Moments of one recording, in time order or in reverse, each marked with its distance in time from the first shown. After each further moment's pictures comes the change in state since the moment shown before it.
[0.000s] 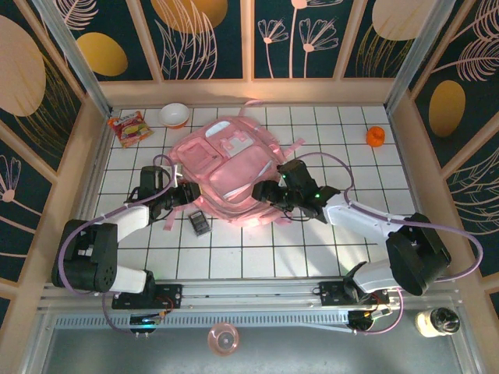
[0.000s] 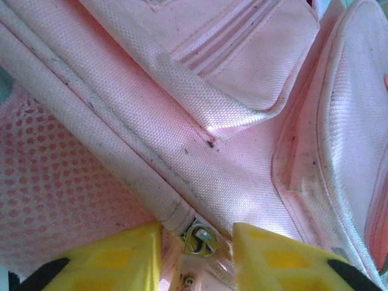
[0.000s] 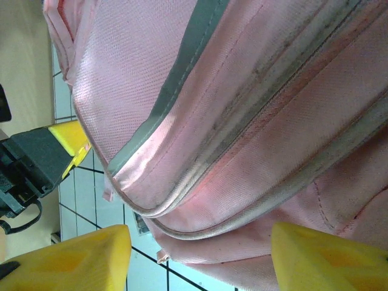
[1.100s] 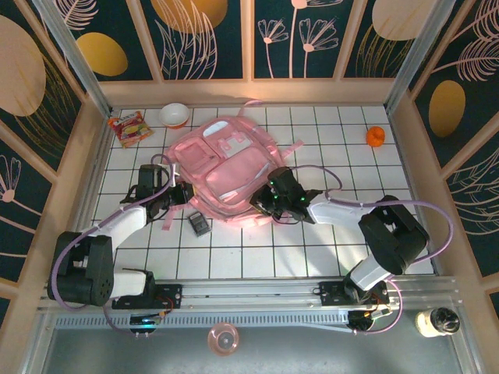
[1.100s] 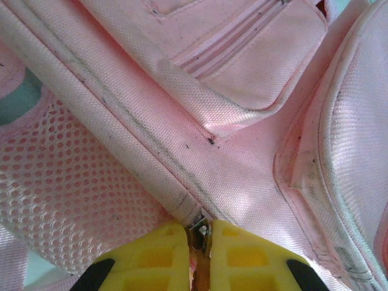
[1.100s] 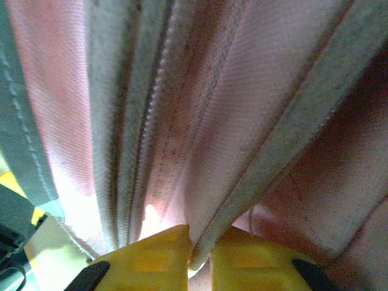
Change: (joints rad) left arm -0.006 -0.087 0.038 -0.171 -0.126 0.085; right arm 0.040 0.183 -0.013 0.158 -0.005 0.310
